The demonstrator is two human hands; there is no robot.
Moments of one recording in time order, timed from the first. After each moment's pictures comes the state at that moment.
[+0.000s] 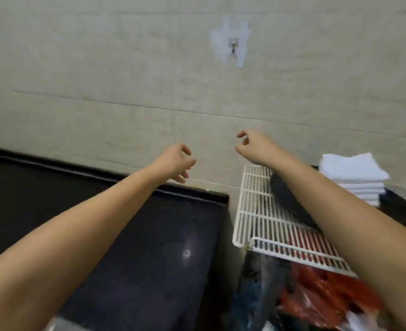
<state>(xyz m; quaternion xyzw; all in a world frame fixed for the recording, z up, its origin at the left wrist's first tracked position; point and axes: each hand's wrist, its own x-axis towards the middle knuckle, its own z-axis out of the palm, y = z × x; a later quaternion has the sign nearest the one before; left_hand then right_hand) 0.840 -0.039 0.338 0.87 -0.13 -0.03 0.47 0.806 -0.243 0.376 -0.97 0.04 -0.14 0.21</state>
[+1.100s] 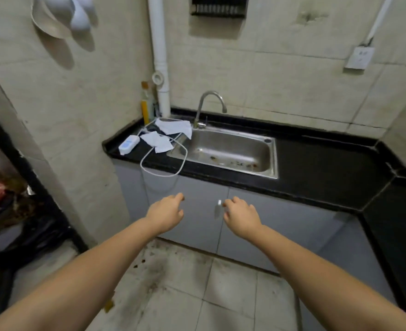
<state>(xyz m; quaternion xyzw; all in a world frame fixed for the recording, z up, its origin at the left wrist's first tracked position) 0.464 0.906 0.131 0.82 0.56 0.03 0.13 0.674 0.855 0.129 -0.71 -0.70 0.09 0.03</state>
